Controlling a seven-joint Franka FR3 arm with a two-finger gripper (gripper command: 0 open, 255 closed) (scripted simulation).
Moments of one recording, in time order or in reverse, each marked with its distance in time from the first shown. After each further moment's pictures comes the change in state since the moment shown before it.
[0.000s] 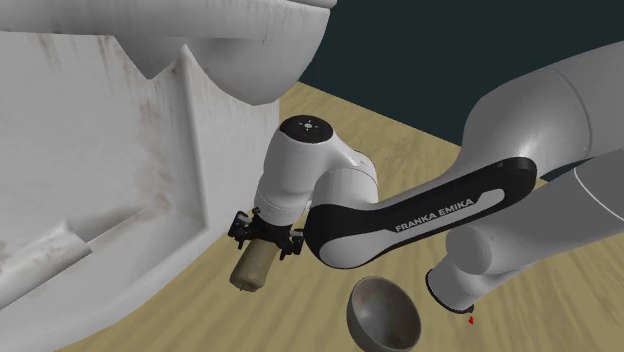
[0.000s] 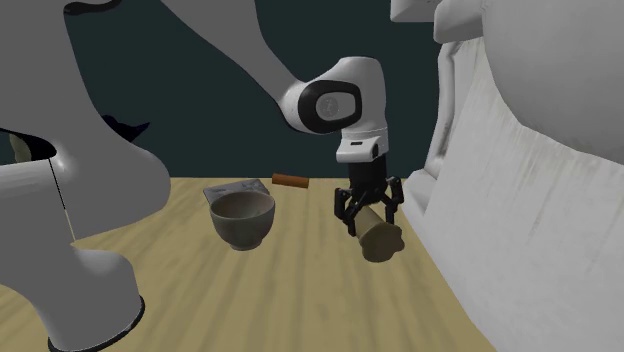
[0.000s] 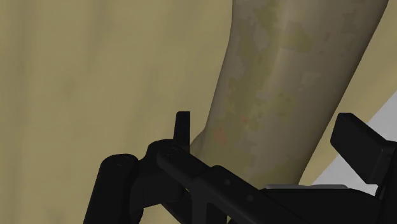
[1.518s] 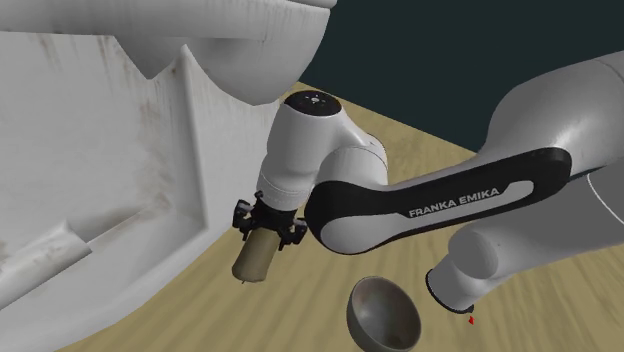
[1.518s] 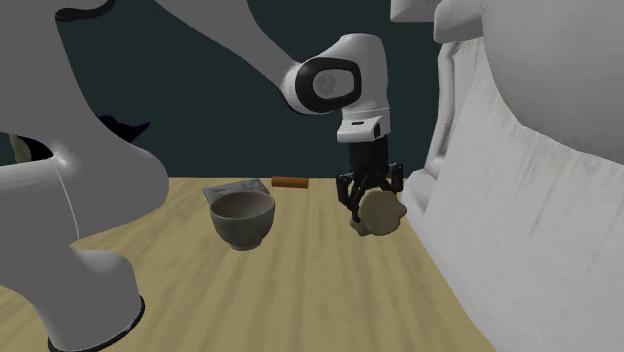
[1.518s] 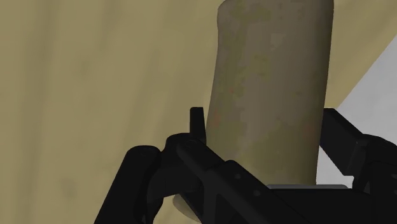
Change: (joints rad) arm 0.102 -0.086 -0.124 0.039 0.073 -0.111 -0.066
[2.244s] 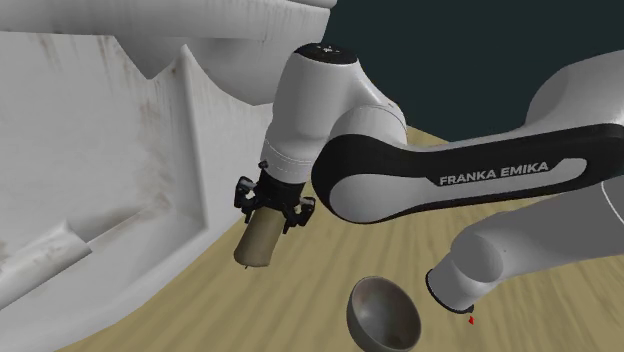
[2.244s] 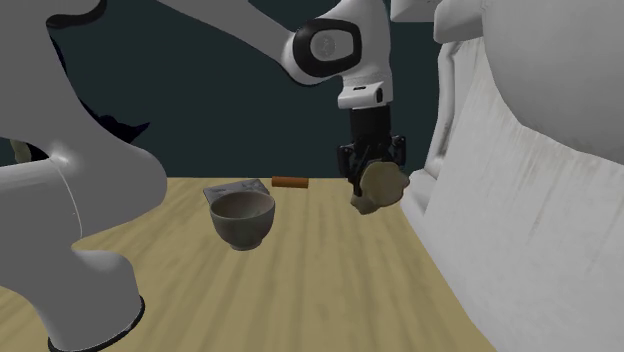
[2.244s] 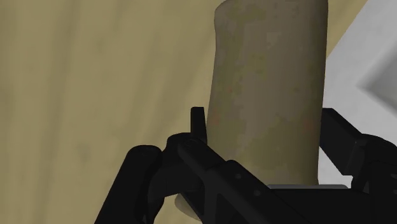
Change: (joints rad) arm 0.075 -0.093 -0.121 0.082 0.043 -0.169 -0.050
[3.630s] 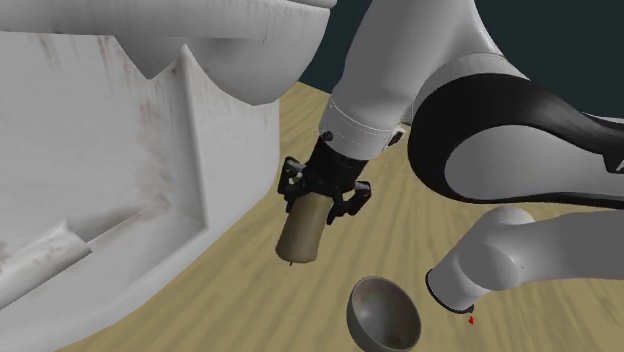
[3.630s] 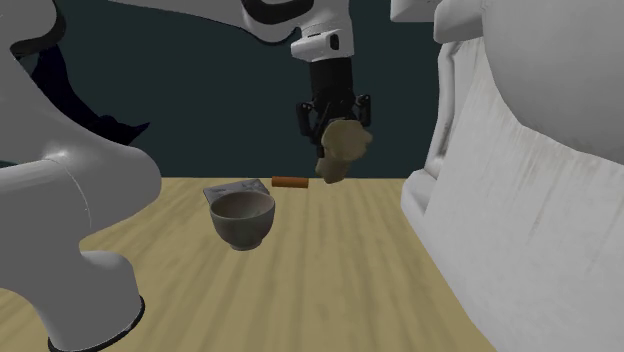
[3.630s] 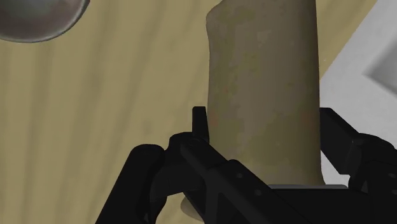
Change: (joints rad) arm 0.205 -0.301 -0.238 -0.027 0.101 -0.290 -0.069
